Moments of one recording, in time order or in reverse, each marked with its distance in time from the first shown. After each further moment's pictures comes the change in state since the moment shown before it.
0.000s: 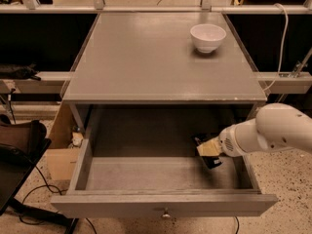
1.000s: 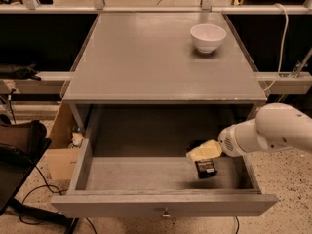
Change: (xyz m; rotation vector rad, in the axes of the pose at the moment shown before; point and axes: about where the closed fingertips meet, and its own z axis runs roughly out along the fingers) arm 0.000 0.000 0.000 0.000 0.000 0.000
